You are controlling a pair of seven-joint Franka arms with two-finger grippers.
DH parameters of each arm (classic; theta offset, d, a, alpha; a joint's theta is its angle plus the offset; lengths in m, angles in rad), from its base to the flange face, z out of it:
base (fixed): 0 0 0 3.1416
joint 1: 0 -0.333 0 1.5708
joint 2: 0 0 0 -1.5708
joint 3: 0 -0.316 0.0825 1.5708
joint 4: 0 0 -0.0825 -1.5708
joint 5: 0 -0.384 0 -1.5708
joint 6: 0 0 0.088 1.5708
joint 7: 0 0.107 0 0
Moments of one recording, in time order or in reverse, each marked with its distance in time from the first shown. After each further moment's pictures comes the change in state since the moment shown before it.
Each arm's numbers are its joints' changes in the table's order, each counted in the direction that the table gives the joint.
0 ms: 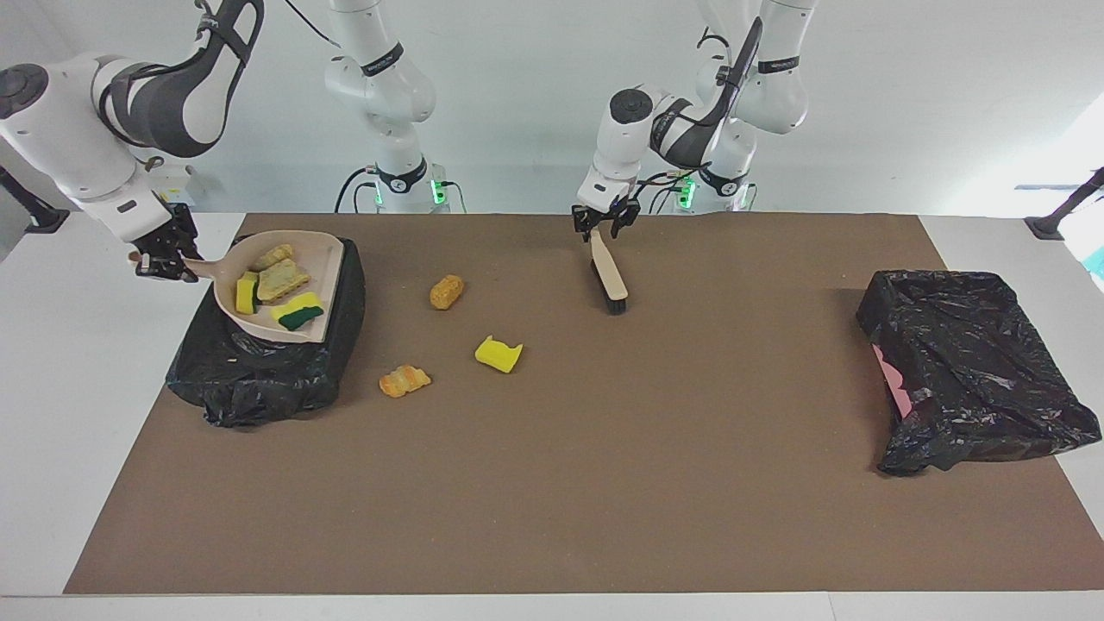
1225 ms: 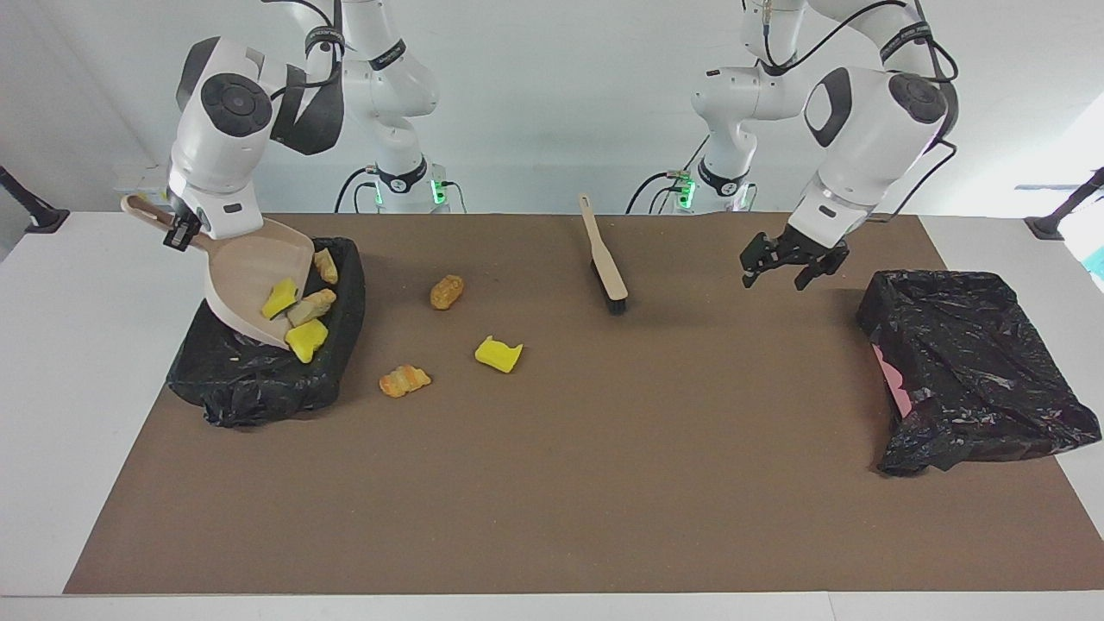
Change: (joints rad) left arm -0.713 0.103 -0.019 -0.592 -0.051 -0.478 0.835; right arm -0.323 -0.115 -0.021 0.084 0.615 -0.155 0.522
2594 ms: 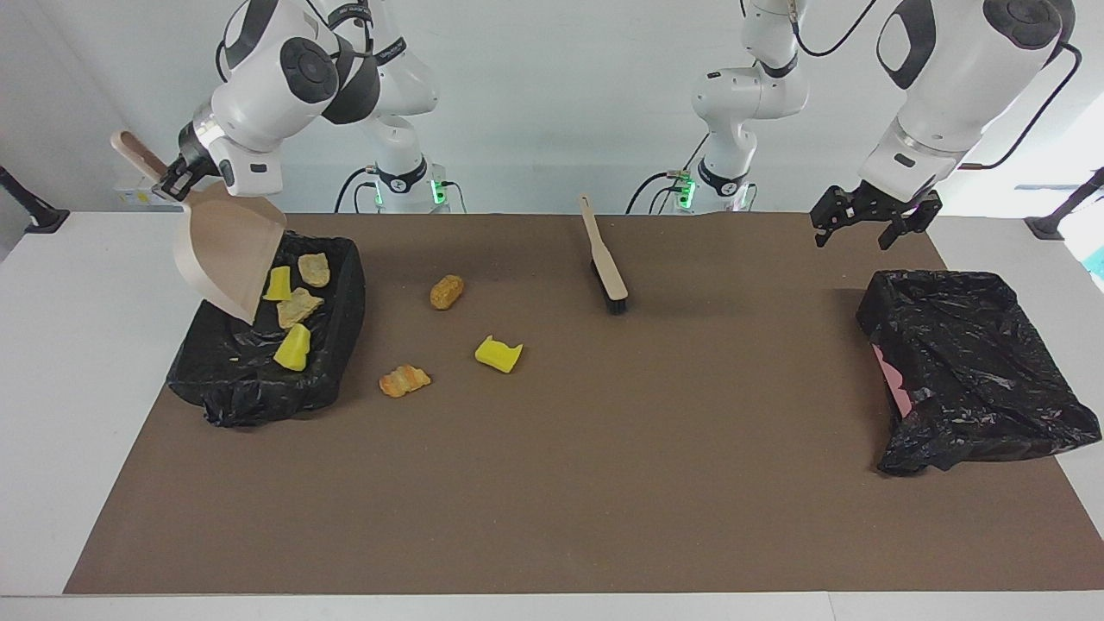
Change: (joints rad) left arm -0.052 0.054 0.002 -0.294 -0.142 -0.311 0.083; right arm -0.113 -0.105 -0.045 0.048 0.253 -0.133 0.135
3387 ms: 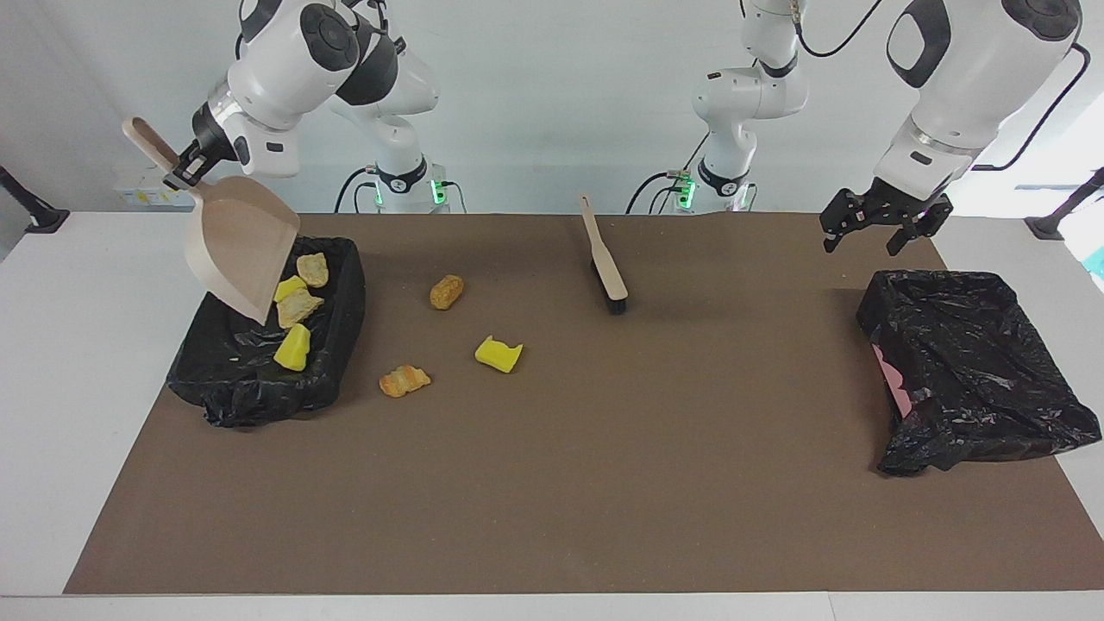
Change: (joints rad) left arm -0.021 0.001 -0.002 0.001 0.027 0.055 0.006; right arm -0.027 0.049 -0.011 -0.162 -0.178 -0.042 0.017
